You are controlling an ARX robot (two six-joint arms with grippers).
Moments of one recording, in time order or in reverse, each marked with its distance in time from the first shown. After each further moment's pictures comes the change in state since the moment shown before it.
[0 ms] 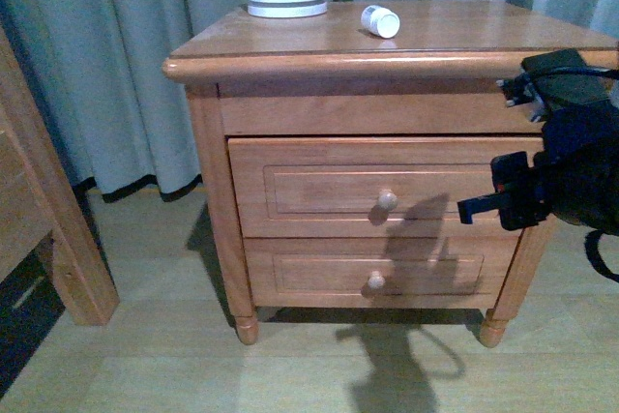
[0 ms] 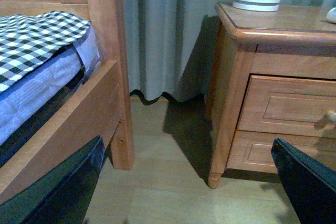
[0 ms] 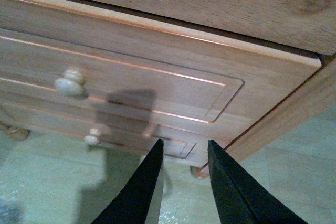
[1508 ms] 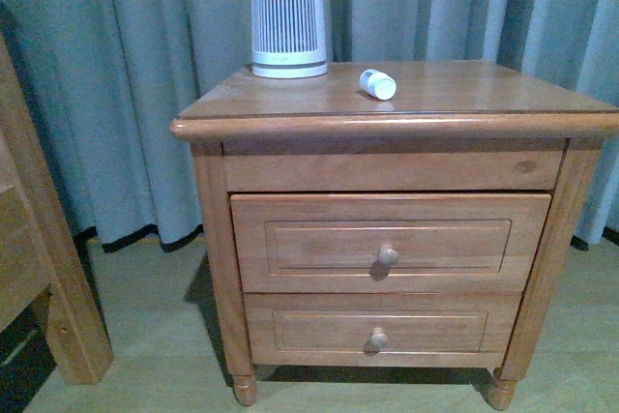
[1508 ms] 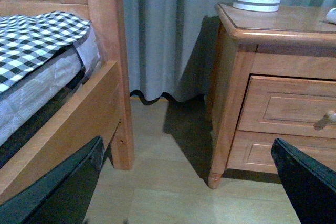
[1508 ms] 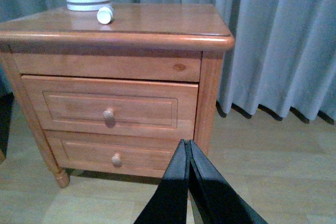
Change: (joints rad) left arm 0.000 0.000 0.000 0.000 0.000 0.000; right arm -0.152 -1.606 -0.823 -0.342 -0.148 0.095
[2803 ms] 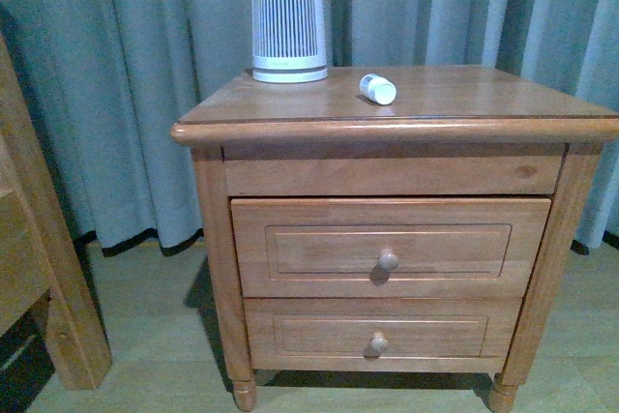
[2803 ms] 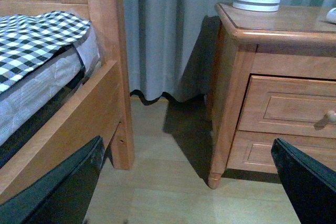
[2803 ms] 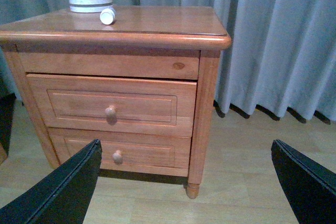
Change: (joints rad) left arm 0.000 0.000 0.000 0.000 0.000 0.000; right arm 0.000 -0.315 0.000 -0.318 0.000 -0.002
